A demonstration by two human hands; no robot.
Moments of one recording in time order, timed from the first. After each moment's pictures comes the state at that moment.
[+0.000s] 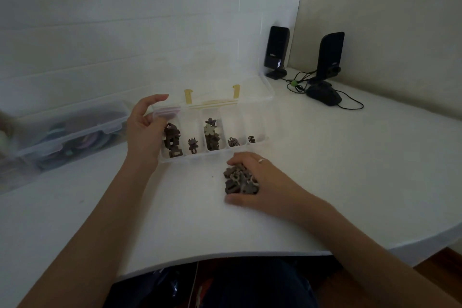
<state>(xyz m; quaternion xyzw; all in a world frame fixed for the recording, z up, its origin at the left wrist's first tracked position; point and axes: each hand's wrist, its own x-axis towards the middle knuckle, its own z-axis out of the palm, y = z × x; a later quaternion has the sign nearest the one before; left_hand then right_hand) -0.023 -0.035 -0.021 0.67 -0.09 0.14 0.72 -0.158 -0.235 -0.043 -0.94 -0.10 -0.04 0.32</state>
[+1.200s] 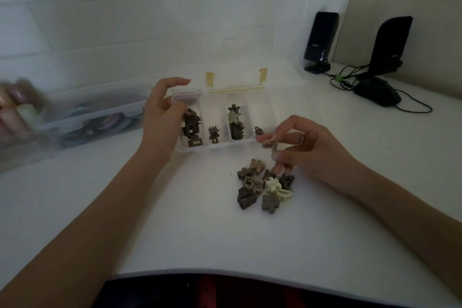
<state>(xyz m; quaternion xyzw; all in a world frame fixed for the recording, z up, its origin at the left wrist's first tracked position) -0.029 -0.038 -0.020 0.69 -0.11 0.19 0.68 -0.111 -0.277 -0.031 -0.71 -0.19 0.00 0.68</state>
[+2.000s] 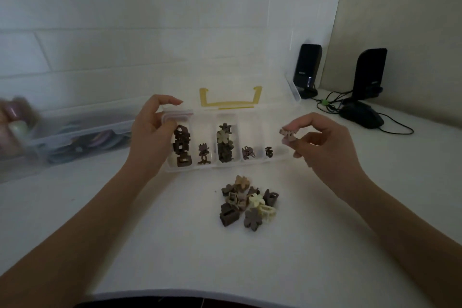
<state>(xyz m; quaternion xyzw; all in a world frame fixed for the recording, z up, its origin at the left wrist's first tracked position) -0.029 -0.037 -0.025 0.74 -0.16 0.25 0.60 -0.113 -0.294 -0.015 -0.78 -0.07 -0.27 0.57</state>
